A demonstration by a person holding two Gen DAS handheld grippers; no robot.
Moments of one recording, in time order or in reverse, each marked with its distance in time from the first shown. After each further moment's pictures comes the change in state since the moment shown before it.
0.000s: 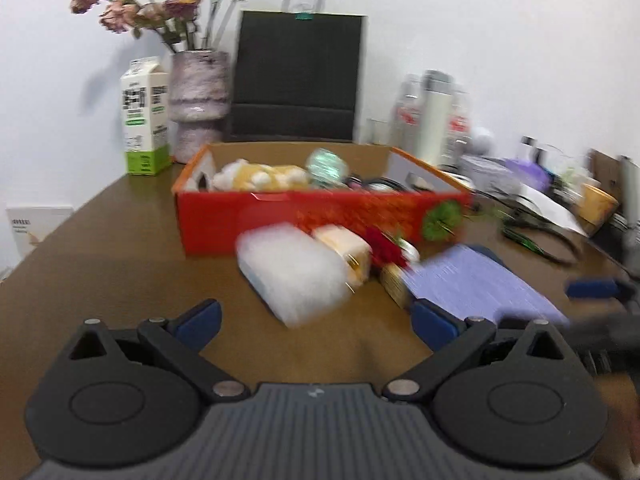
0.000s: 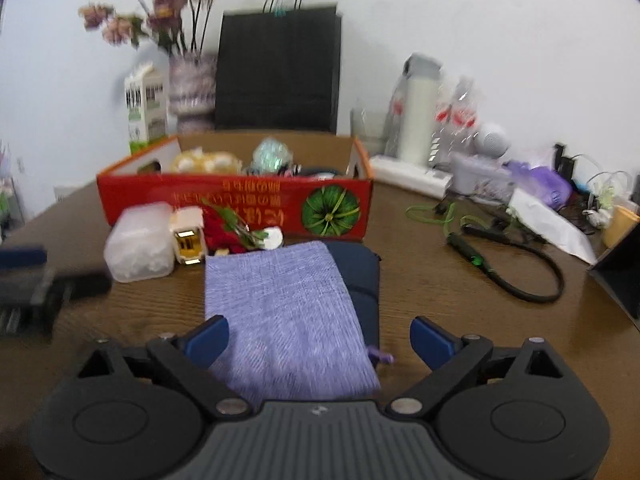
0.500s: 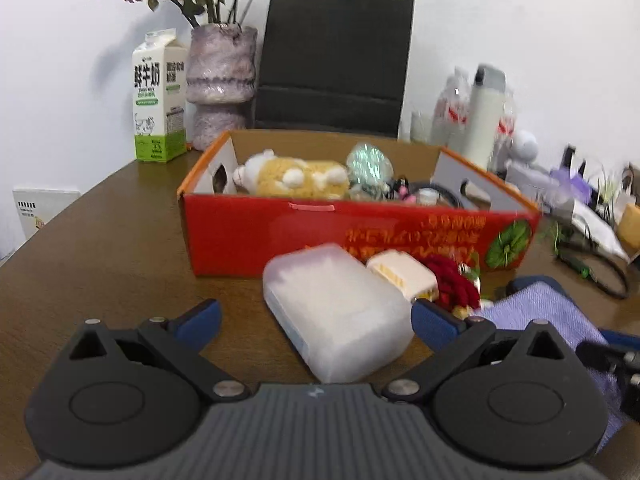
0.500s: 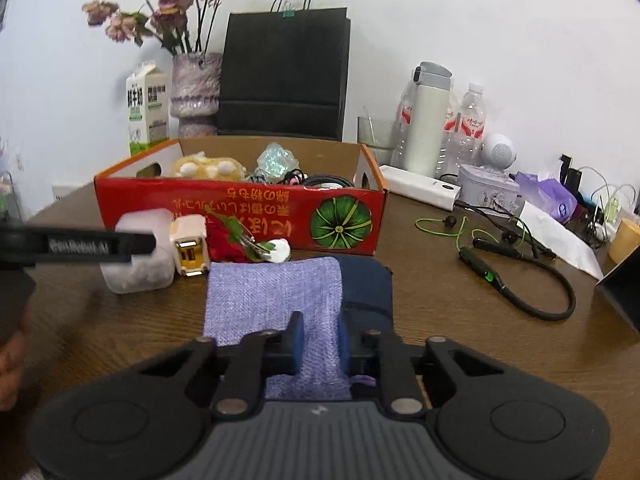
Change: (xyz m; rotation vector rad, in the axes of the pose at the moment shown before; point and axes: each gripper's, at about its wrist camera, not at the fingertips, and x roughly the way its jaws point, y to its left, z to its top) left arm 0.059 0.022 0.013 -0.032 0.043 0.034; right arm 0.006 0.012 0.001 0.000 -0.050 -0.013
